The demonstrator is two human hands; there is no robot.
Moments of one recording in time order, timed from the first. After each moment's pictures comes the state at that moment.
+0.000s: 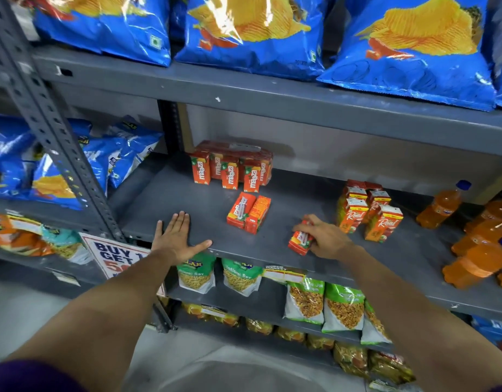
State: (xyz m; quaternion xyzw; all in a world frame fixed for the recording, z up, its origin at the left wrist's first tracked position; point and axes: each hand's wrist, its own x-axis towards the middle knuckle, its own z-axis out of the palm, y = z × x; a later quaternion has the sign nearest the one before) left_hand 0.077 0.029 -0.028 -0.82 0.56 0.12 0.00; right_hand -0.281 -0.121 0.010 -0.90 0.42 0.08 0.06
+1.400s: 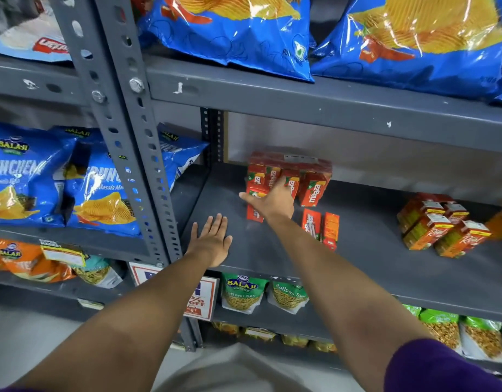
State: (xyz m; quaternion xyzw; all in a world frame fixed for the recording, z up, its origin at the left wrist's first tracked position) left_hand 0.196 -0.009 -0.033 -0.76 0.62 0.17 0.04; right_hand 0.063 -0.096 0.052 -0.67 0.66 -0.26 0.22
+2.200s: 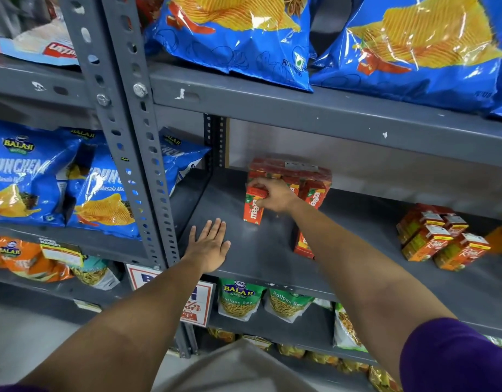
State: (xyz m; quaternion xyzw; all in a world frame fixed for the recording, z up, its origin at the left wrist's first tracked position) left_hand 0.198 -0.007 -0.037 -0.76 0.63 0.16 0.01; right_hand 0.044 -0.137 0.080 -0.87 0.43 -0.07 0.23
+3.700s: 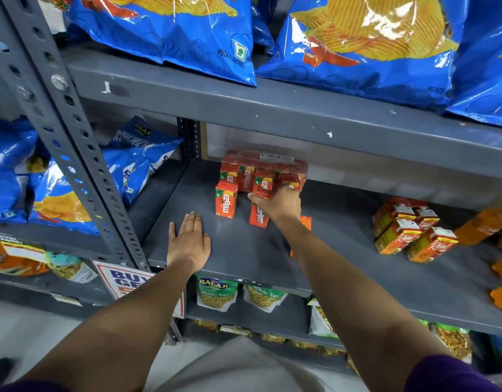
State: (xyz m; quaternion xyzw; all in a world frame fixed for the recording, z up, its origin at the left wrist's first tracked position) left_hand 0.155 -0.015 -0.036 -0.83 0.55 0.08 -0.08; right_hand -0.019 -0.123 0.065 -0.68 0.66 -0.24 0.21
